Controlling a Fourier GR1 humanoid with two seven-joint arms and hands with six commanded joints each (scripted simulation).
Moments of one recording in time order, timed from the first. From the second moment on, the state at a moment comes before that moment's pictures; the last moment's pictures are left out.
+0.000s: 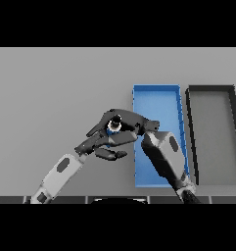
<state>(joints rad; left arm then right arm) -0.32 0.24 -0.56 -1.53 0.09 -0.27 0.06 -0.71 -0.01 0.24 -1.77 -0.67 0.44 0.60</state>
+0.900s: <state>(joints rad) -0.29 0.27 -0.55 -1.56 0.06 -0.25 0.06 -0.97 -0.27 -0.14 -1.31 -0.45 0.31 0.51</state>
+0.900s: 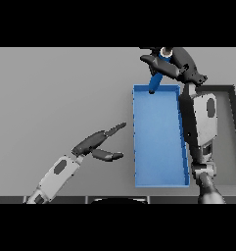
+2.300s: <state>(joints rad) -0.28 0.28 -0.56 -1.62 0.07 -0.25 0.08 -0.67 -0.72 0.70 -1.24 -0.82 -0.08 0.61</state>
